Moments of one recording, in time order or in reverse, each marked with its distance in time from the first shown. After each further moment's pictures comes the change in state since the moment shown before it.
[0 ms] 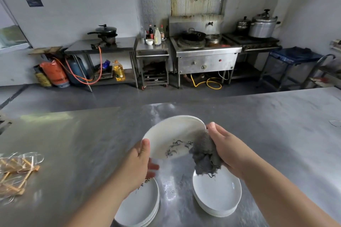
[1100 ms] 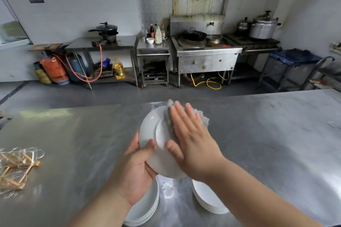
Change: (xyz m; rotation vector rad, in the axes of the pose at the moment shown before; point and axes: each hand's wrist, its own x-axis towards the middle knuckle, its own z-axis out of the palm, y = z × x) left_hand -0.035 0.020 0.007 -0.915 -0.357 0.169; right_hand -0.027 -0.038 0.063 -0.956 0.091 -0.725
